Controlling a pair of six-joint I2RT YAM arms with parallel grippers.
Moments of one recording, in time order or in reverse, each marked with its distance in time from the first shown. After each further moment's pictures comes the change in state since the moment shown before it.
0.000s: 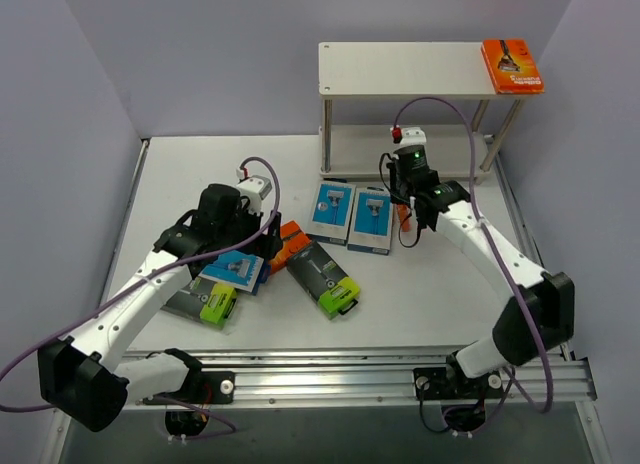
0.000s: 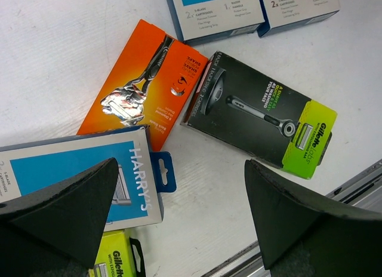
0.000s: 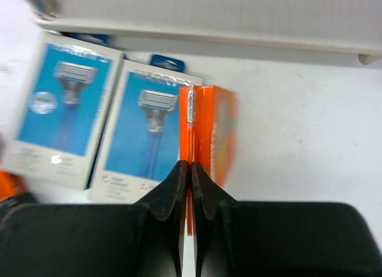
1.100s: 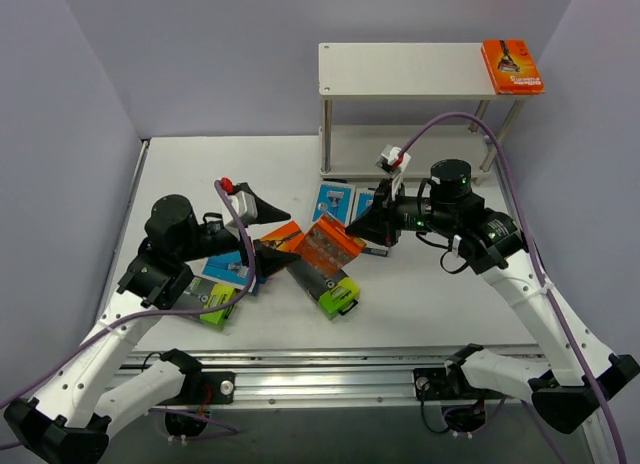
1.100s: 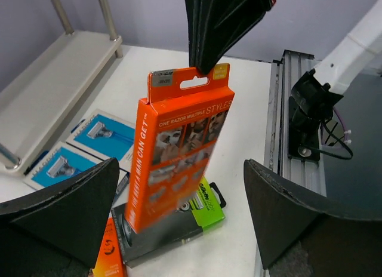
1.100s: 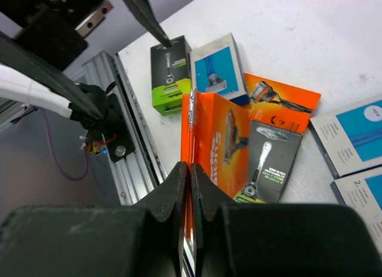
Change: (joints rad) left arm -0.005 -0.274 -0.048 0.417 0.686 0.167; right arm 0.133 -0.426 0.003 -0.108 -1.032 -0.050
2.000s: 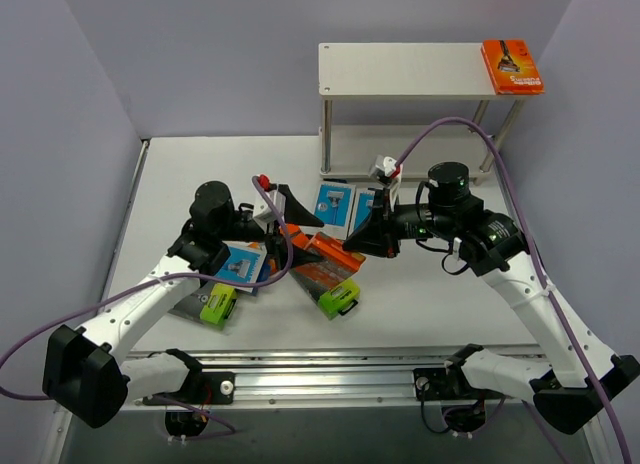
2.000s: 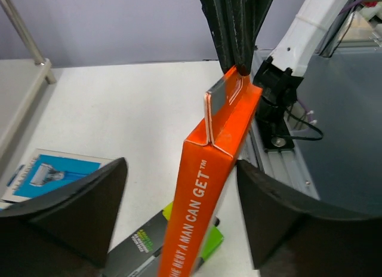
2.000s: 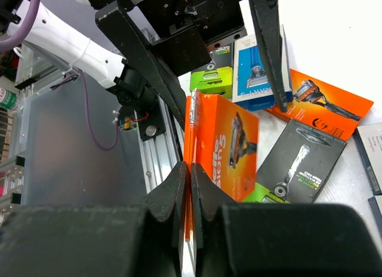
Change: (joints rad) left arm -0.029 0.285 -0.075 0.434 0.297 -0.021; right arm 0.024 -0.013 0.011 -0.049 -0.168 -0.046
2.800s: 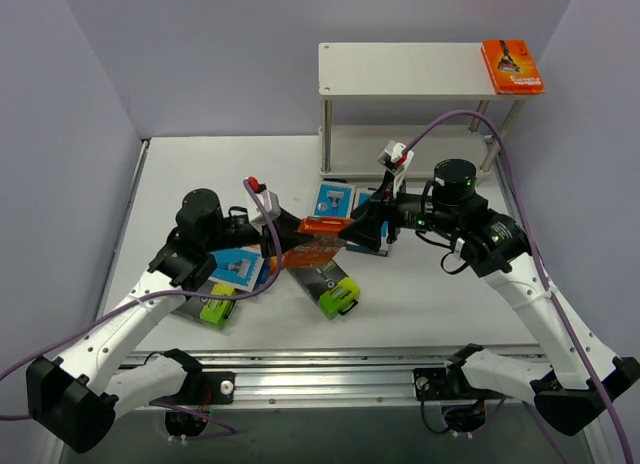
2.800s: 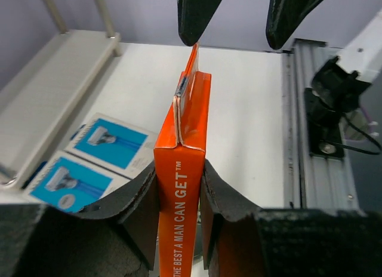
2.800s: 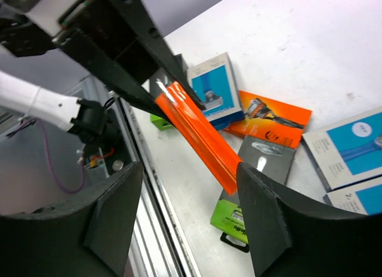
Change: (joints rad) left arm -0.012 -0.126 0.000 -0.193 -0.253 0.078; right arm -0.003 -0.009 0.002 0.093 0.173 0.065
